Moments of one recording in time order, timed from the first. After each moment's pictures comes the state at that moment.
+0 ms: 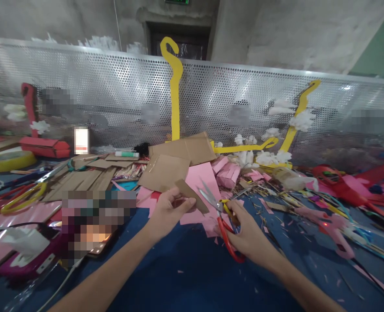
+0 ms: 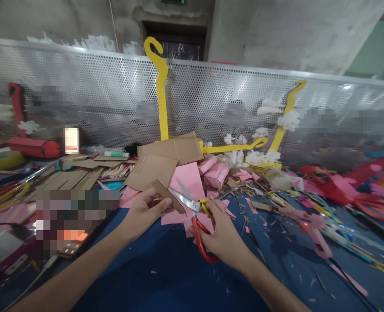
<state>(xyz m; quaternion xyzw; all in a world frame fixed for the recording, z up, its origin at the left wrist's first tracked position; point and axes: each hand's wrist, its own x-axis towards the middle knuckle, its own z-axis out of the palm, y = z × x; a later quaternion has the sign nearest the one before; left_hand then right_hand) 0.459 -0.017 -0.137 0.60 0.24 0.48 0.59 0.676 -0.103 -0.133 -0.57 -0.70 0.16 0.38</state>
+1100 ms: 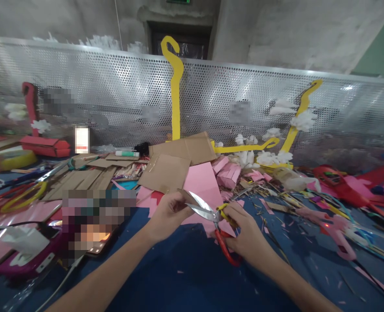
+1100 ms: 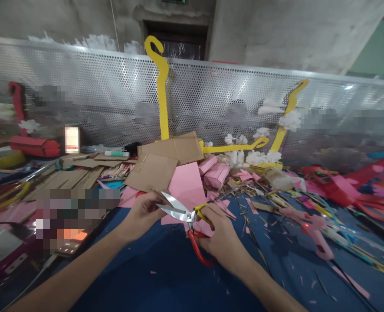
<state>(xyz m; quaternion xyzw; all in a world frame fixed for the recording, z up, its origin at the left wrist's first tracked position) 0.455 -0.017 -0.135 0.69 0.17 0.49 0.51 0.677 -0.102 -0.138 -0.55 -0.74 0.13 0.38</state>
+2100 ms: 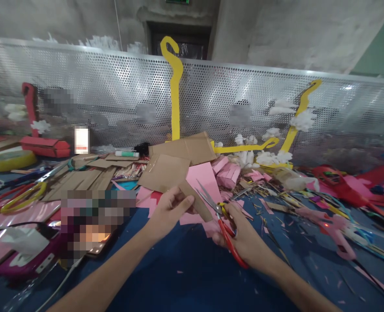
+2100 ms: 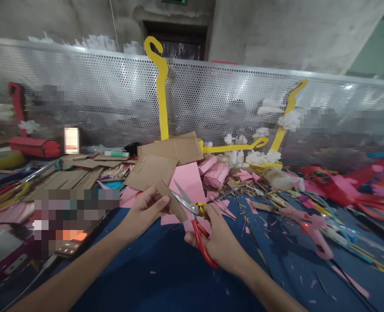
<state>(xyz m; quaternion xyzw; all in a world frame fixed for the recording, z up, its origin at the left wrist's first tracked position) 0.458 -0.021 -0.130 0.61 0.22 0.47 0.59 0.675 -0.101 -0.145 -0.56 -0.71 0.18 0.39</state>
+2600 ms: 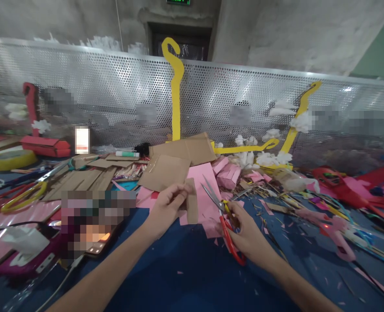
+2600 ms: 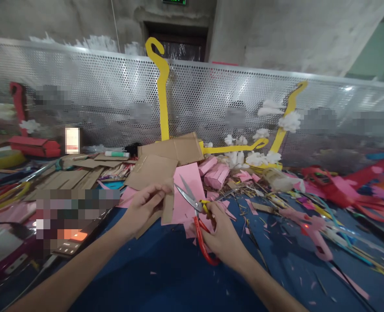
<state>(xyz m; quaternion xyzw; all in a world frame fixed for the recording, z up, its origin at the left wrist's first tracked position) 0.457 -0.017 -0.125 0.57 0.27 0.49 0.60 0.677 -0.099 -0.141 -0.57 -0.67 0.21 0.41</state>
